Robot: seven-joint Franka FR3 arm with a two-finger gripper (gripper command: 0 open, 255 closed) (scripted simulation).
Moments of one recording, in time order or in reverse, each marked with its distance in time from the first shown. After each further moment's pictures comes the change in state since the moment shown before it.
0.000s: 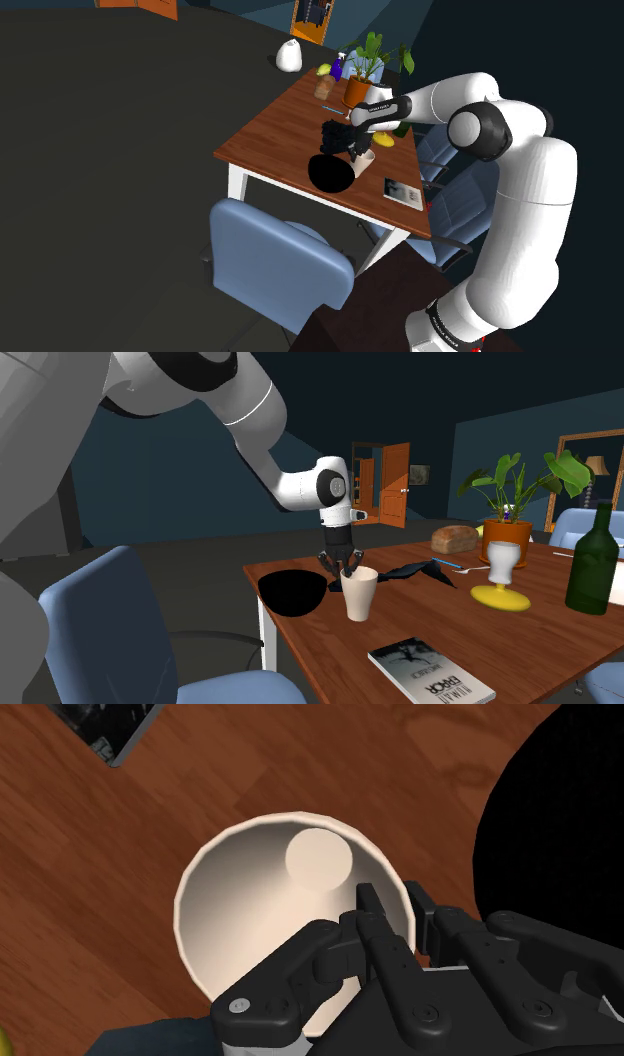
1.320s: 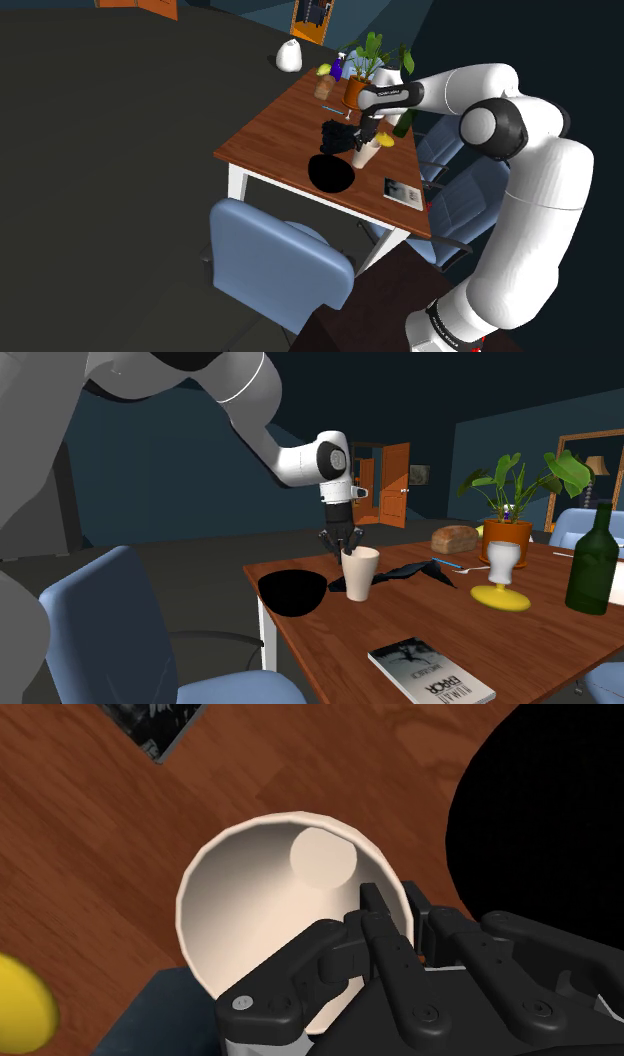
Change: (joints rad) arm 0.007 -0.075 -0.010 0.053 -0.015 -0.126 -0.002
